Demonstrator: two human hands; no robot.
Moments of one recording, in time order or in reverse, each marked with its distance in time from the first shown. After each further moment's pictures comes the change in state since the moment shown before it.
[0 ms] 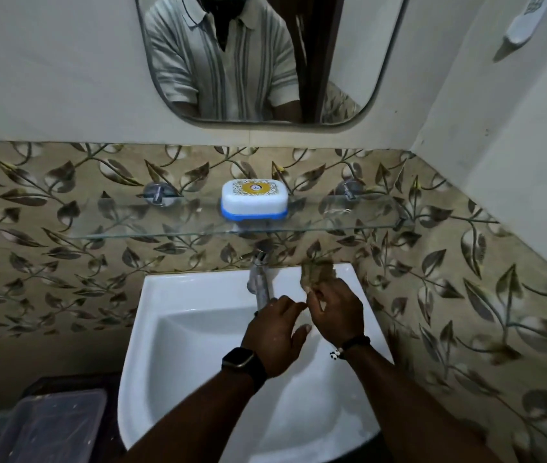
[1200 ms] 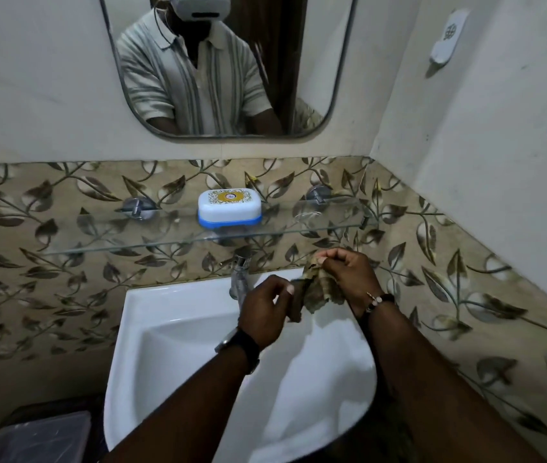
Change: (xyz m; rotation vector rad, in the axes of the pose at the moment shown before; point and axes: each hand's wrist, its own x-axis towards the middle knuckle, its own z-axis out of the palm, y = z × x) left_hand 0.033 0.029 -0.018 -0.581 0.202 -0.232; right_hand 0.057 0.005 -0.088 0.862 -0.219 0.681
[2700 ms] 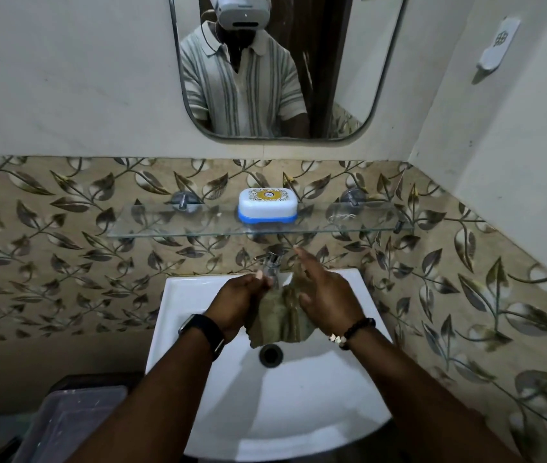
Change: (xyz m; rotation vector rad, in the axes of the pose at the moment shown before) left_hand -0.015 0.019 -0.103 -0.470 -0.093 -0.573; right_hand -0.065 -0.022 0.077 -0.875 -0.207 -0.428
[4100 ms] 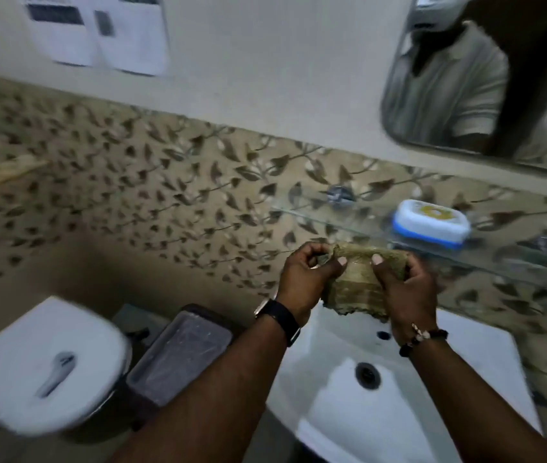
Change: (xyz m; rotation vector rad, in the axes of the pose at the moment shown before) left_hand -0.053 0.018 -0.074 -0.251 0.471 0.383; right_hand 0.048 -0.098 0.060 0.977 0.130 0.121
